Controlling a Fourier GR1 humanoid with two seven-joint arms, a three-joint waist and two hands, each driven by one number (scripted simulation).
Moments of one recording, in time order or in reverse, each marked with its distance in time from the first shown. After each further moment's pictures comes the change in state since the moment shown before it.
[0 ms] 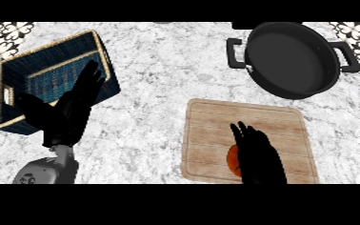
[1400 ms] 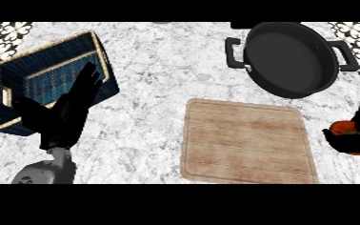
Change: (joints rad) left arm 0.022 -0.022 0.036 -0.006 -0.021 -0.044 -0.006; right arm -0.031 -0.289 -0.766 0.164 -0.293 -0.130 -0.291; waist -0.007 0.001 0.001
